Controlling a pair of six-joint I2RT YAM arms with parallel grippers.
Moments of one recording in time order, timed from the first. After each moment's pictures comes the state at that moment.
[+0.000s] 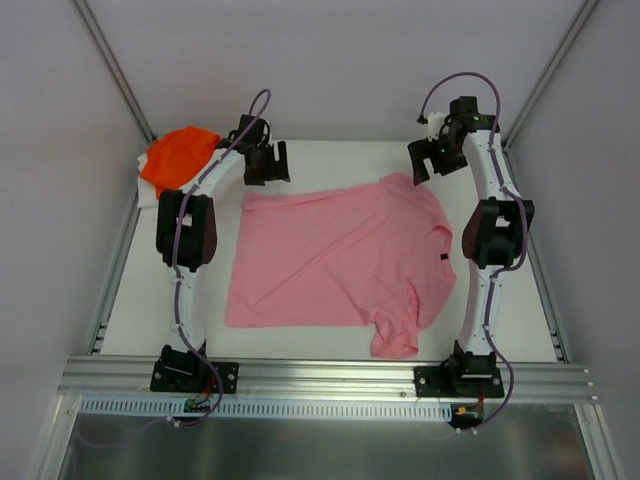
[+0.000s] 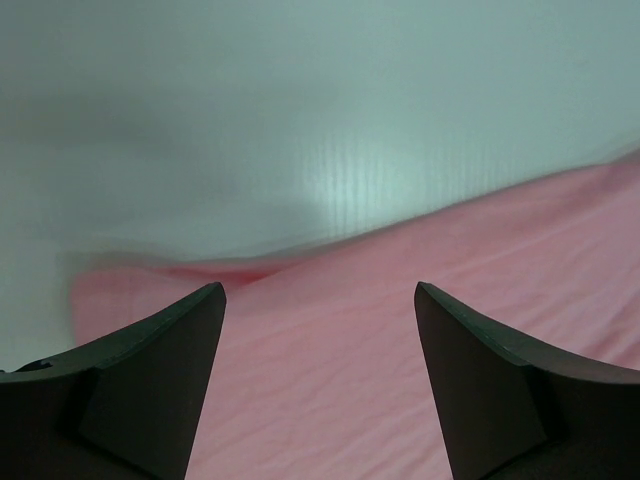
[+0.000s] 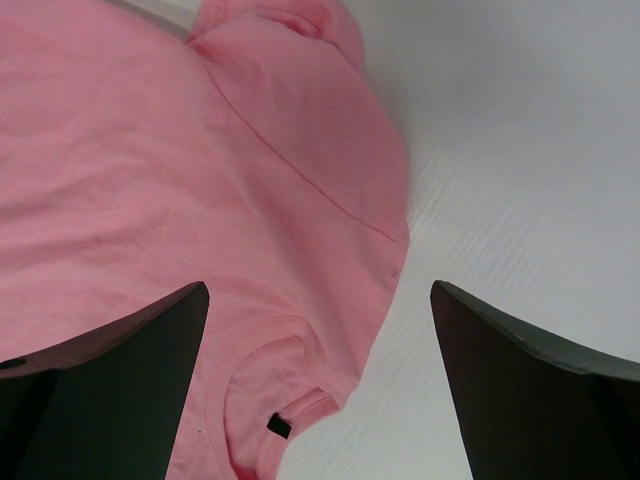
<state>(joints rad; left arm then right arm) -0.25 2.21 1.89 -0.59 0.12 -0.32 0.02 2.28 2.28 -1.12 -0.26 -0.38</state>
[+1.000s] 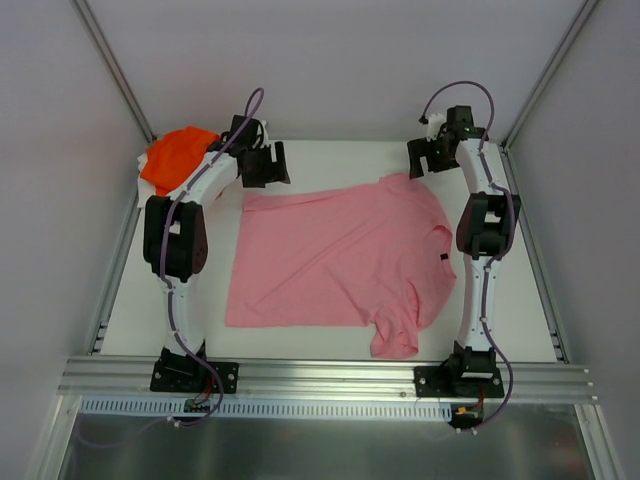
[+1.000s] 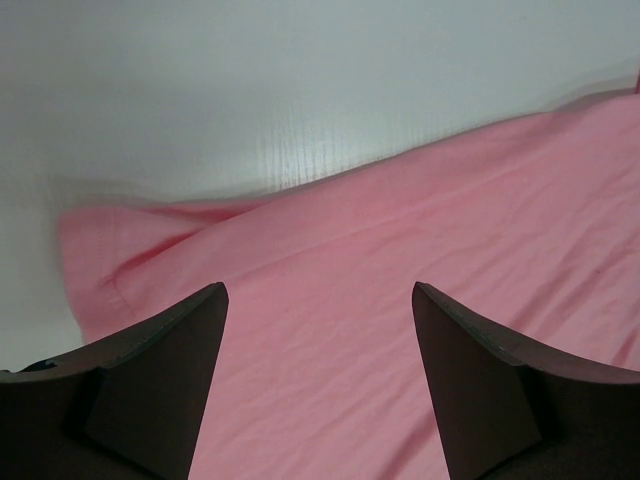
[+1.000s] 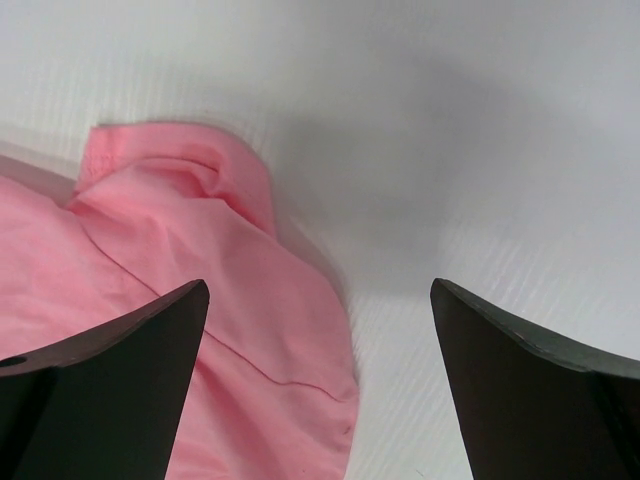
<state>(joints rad) -0.23 2.09 1.78 -0.58 0.21 -0.34 0.00 2.49 2.34 -0.87 -0.26 -0.31</state>
